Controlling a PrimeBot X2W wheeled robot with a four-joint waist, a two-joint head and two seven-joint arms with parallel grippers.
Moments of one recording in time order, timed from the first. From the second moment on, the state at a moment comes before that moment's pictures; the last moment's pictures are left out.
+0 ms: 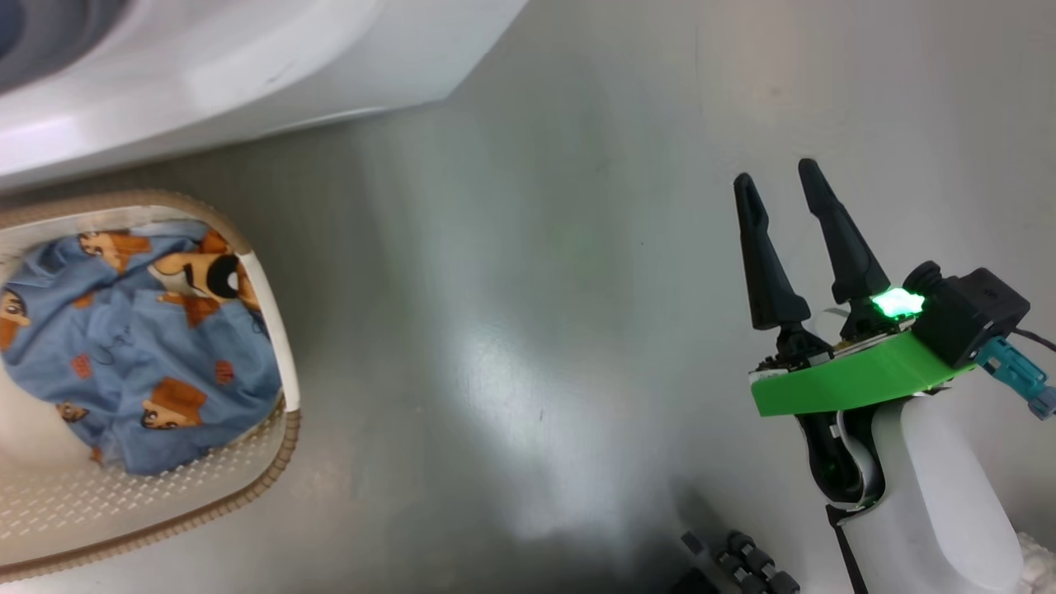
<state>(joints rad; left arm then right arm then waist) -1.34 0.37 0.04 0.63 -0.26 -0.13 0.14 -0.41 -0.06 0.11 0.09 0.37 0.12 -0.25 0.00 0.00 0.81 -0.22</state>
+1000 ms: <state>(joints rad) -1.36 0.40 -0.02 0.74 -0.27 -0.13 -0.08 -0.42 -0.06 0.10 0.11 0.41 0.12 -0.25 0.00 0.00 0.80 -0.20</state>
